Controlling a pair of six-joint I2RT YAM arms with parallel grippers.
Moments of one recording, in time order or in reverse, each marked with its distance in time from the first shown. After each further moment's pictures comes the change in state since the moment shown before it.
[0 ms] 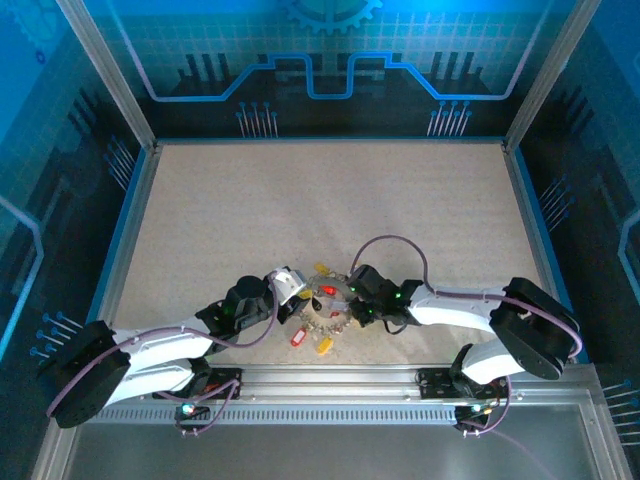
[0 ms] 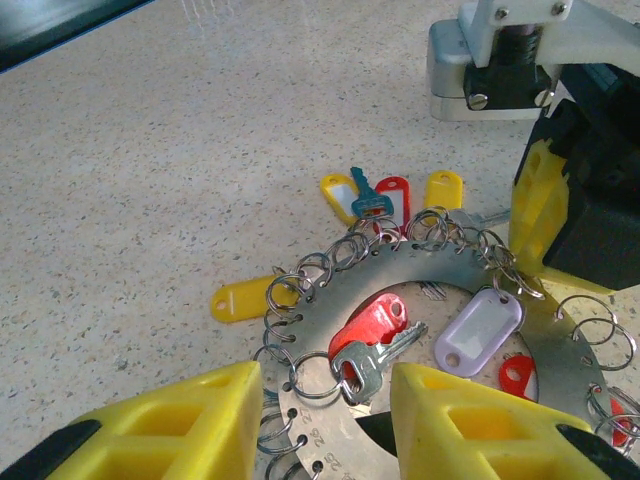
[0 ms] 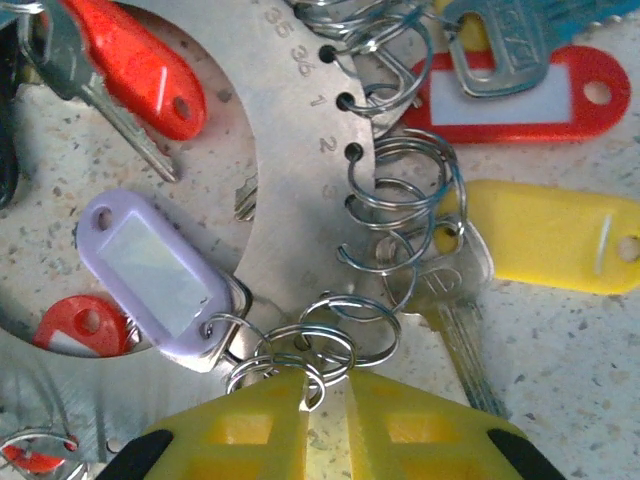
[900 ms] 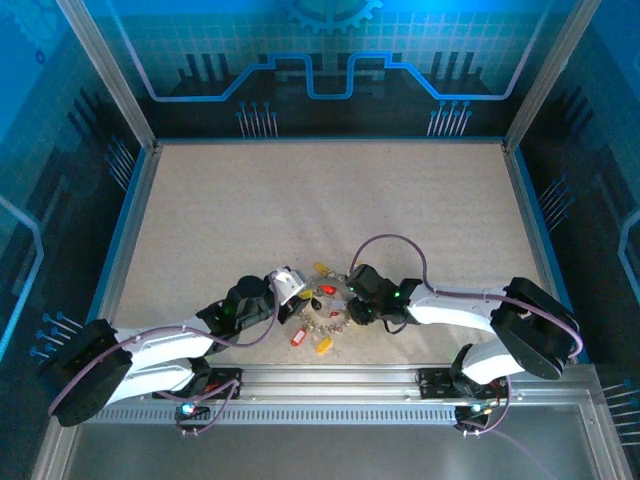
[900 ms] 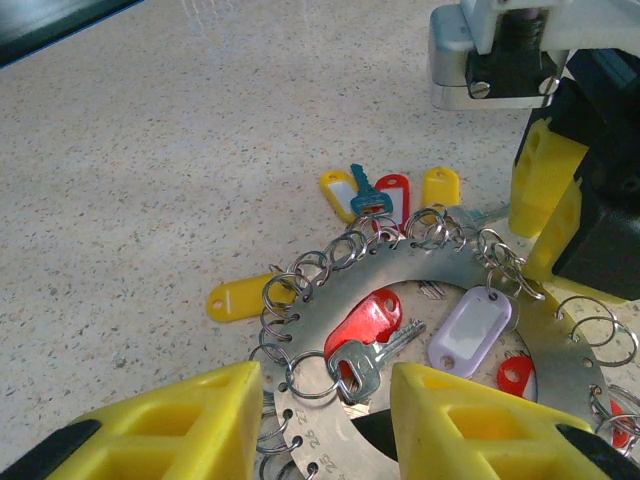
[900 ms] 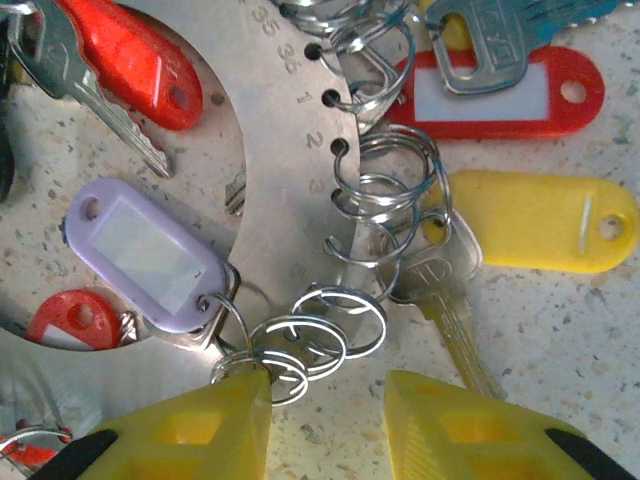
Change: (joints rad) left arm 0.000 0.012 0.000 0.007 0.000 0.000; right arm 0.006 0.000 0.021 -0.033 0.012 0.004
